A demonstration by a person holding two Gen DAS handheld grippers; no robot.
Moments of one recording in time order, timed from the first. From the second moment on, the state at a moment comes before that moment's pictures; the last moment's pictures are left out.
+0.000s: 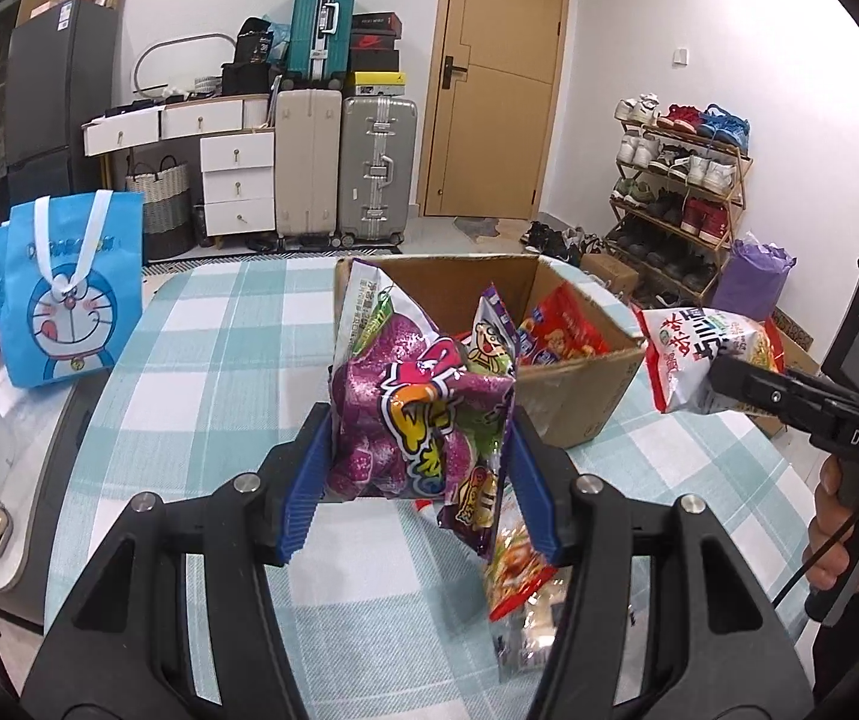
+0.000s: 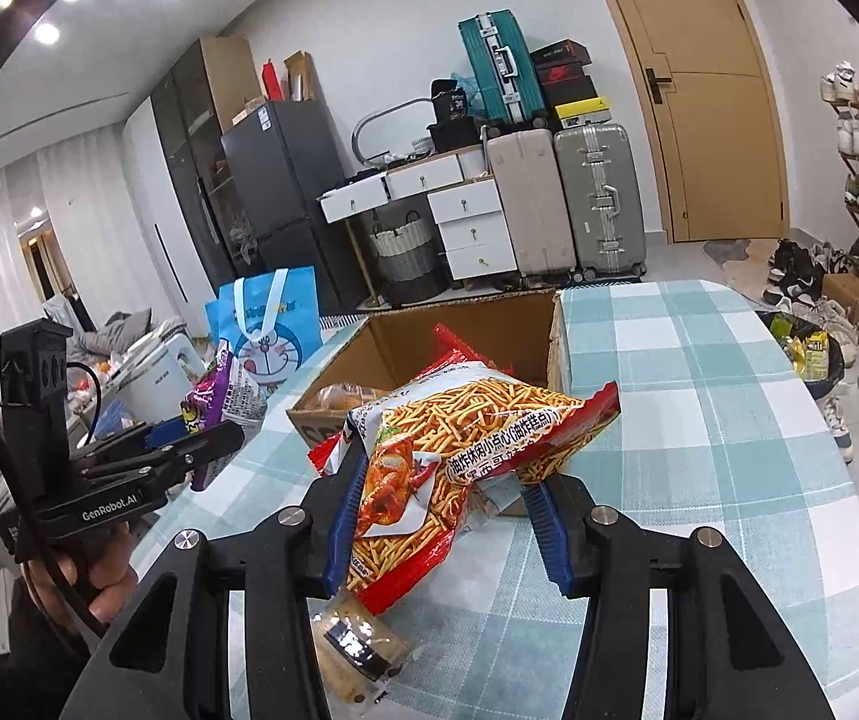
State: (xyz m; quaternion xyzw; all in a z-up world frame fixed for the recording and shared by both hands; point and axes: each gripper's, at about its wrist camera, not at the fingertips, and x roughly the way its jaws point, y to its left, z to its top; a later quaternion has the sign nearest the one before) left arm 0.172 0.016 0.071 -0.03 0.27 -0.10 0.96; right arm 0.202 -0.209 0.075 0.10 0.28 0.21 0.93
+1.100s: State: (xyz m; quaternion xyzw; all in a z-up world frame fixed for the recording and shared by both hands) left arm 0.273 -0.016 0.065 -0.01 0.31 -0.06 0.95; right arm 0.303 -0.179 0.067 0.12 0.34 0.15 0.92
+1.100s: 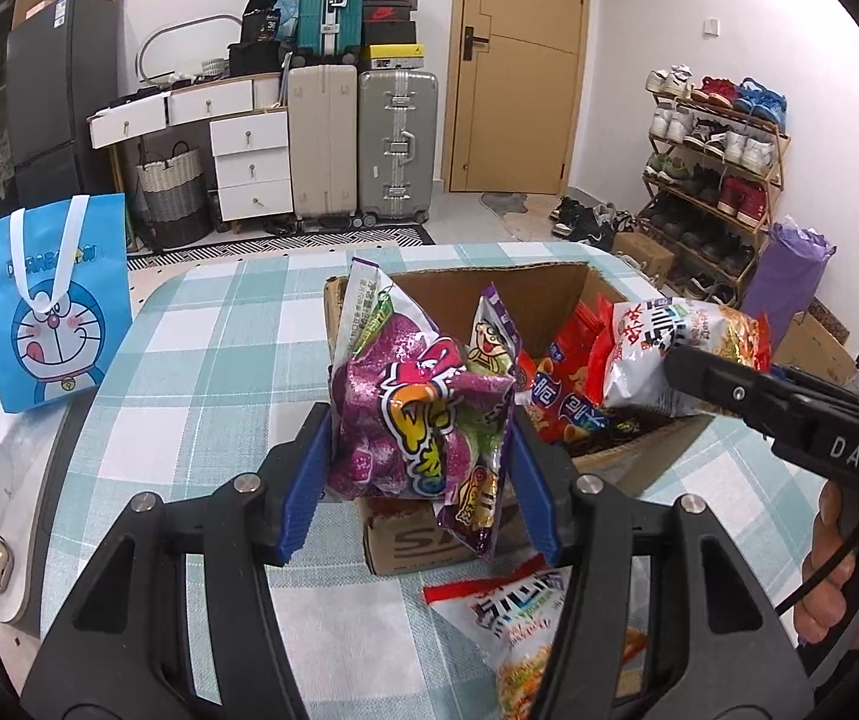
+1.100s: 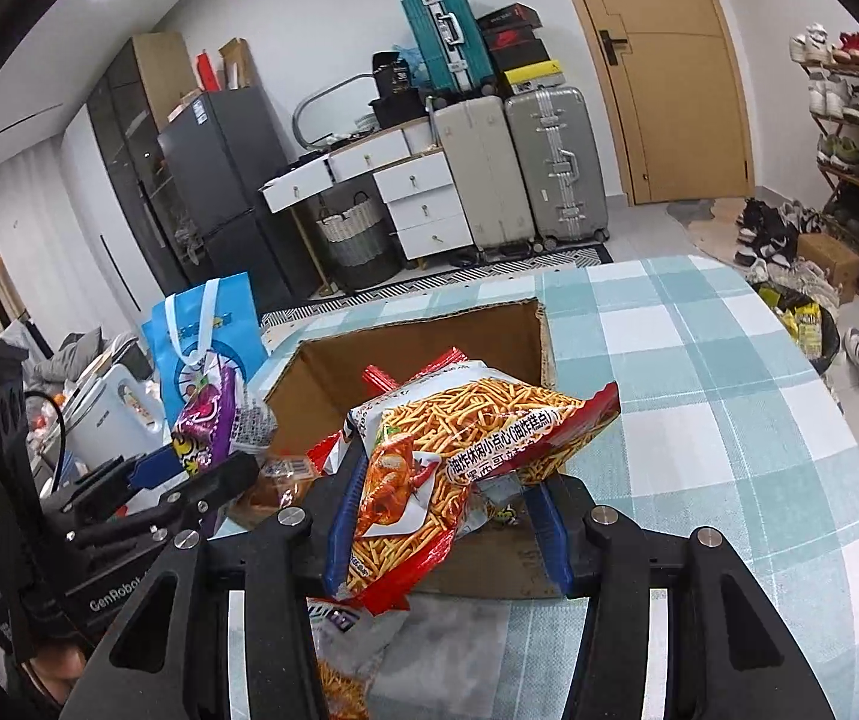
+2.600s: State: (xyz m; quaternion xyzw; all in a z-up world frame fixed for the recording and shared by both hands) left arm 0.291 -0.021 0.071 -0.04 0.31 -0.08 0.94; right arm 0.265 -0.205 0.069 0.09 0.31 0.18 0.93
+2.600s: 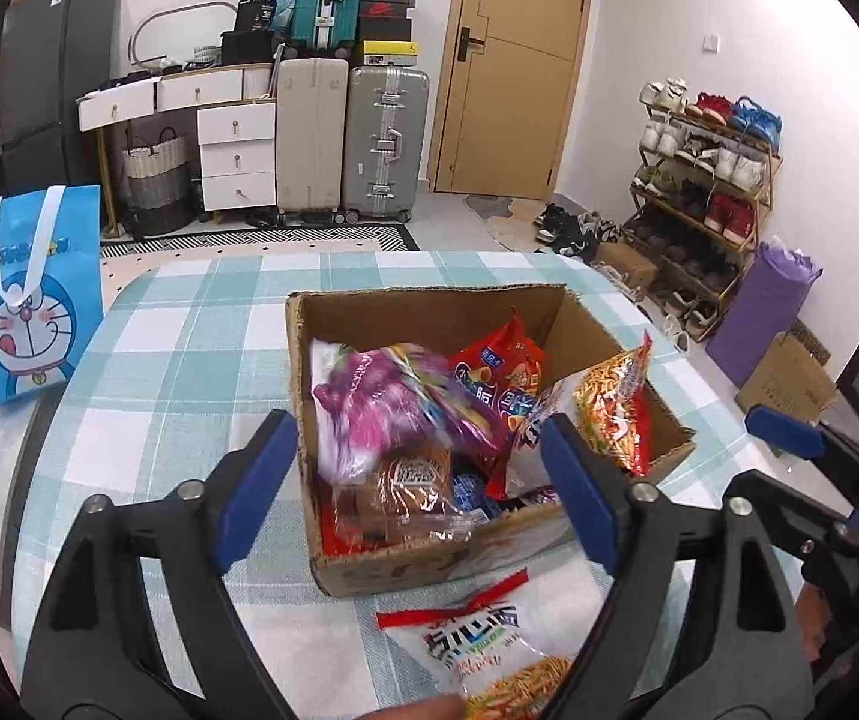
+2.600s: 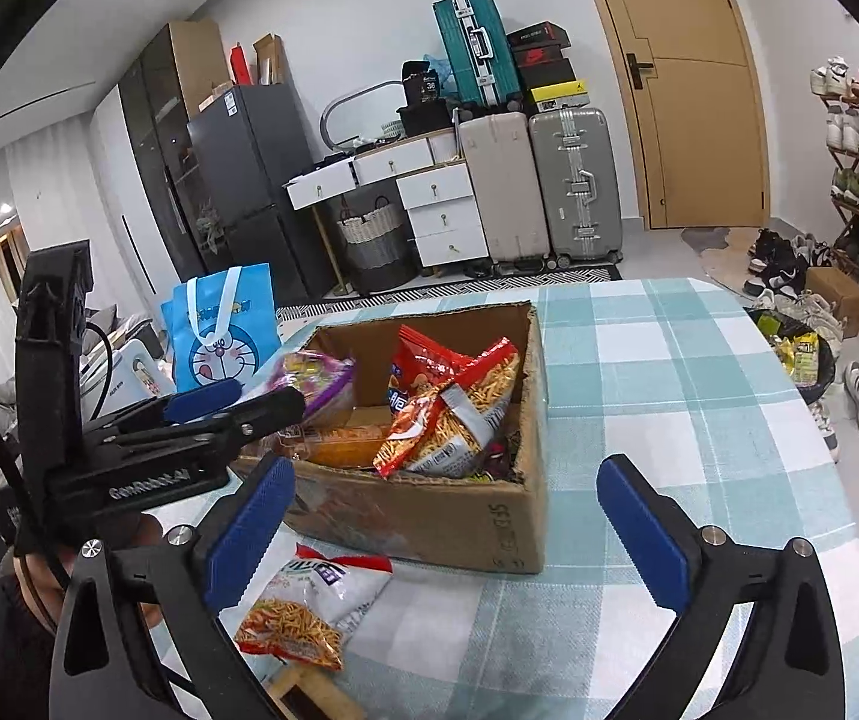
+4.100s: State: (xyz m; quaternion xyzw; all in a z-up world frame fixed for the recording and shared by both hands) left arm 0.169 0.011 0.046 0.00 0.37 -0.05 0.93; right arm 0.215 -0.176 0.045 0.00 0.42 0.19 0.89
